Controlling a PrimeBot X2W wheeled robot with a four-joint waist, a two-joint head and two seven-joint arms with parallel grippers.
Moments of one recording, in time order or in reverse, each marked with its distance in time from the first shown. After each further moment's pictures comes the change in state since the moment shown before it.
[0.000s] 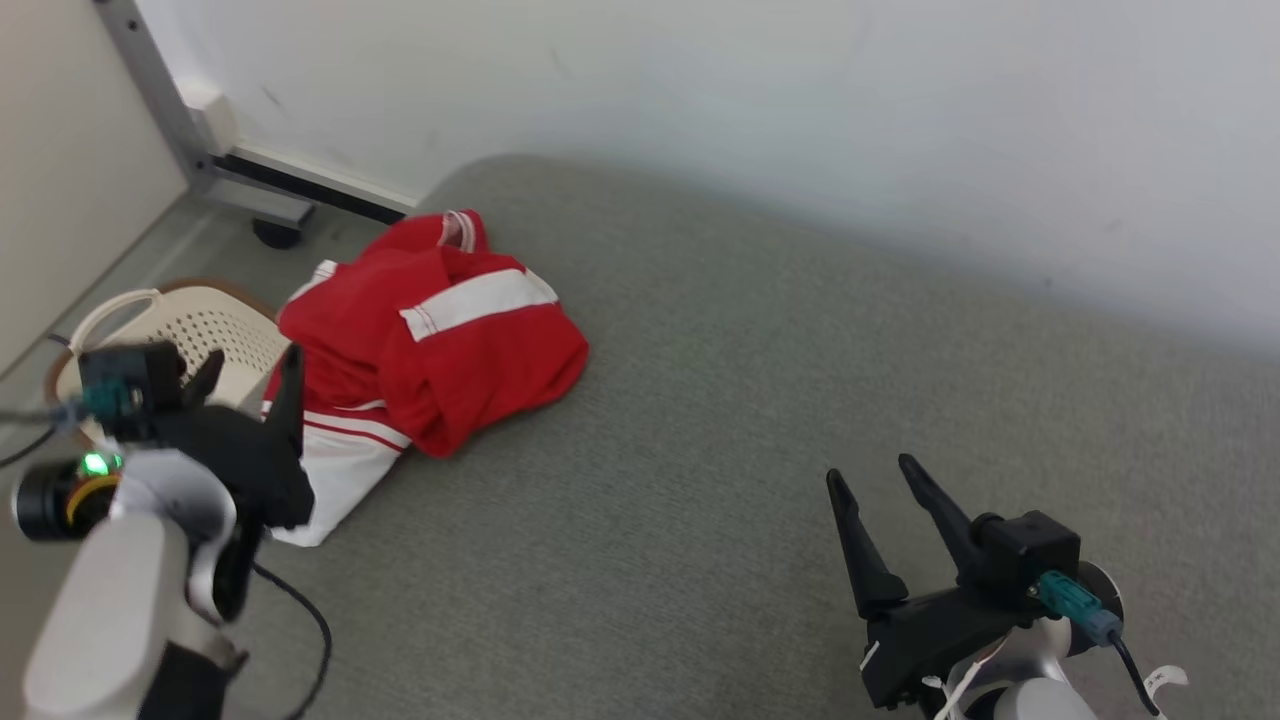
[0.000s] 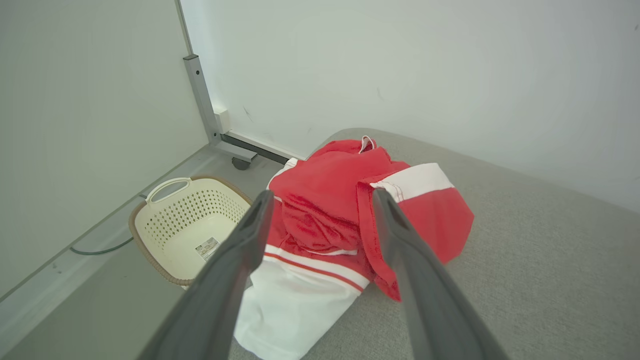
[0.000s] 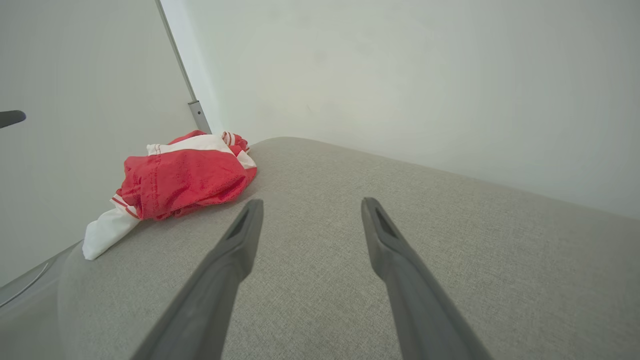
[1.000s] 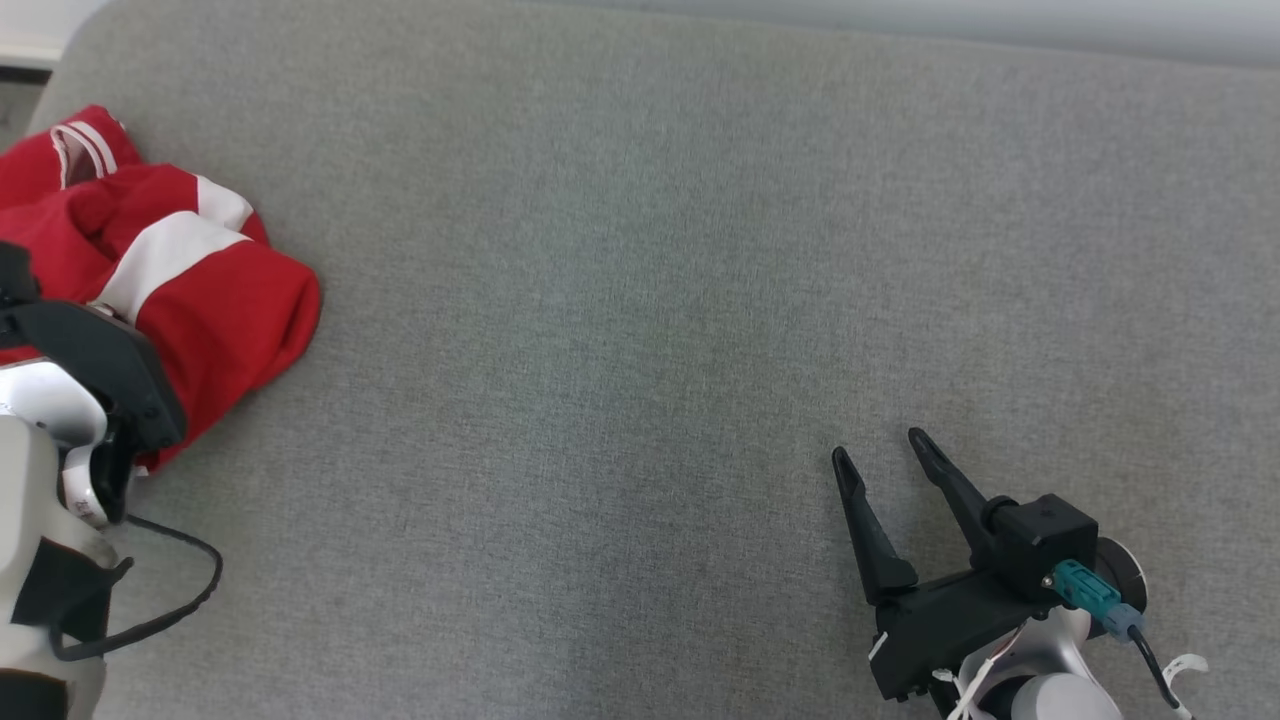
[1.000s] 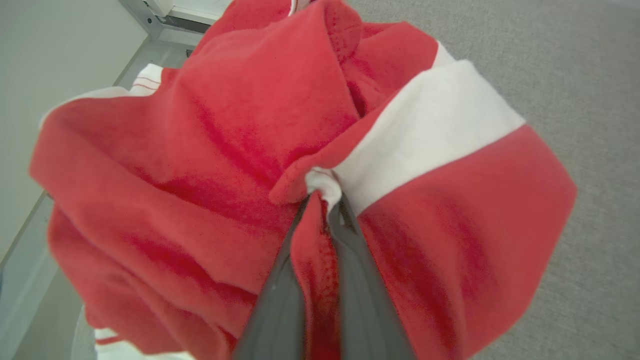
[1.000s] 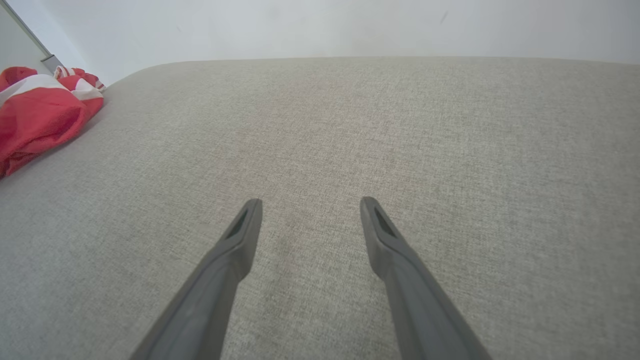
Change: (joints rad) left arm -0.250 0.121 -0.024 0.280 -0.040 0.112 0.192; right arm 0.025 -0.011 0.006 -0.157 -0.040 0.000 0.082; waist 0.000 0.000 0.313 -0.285
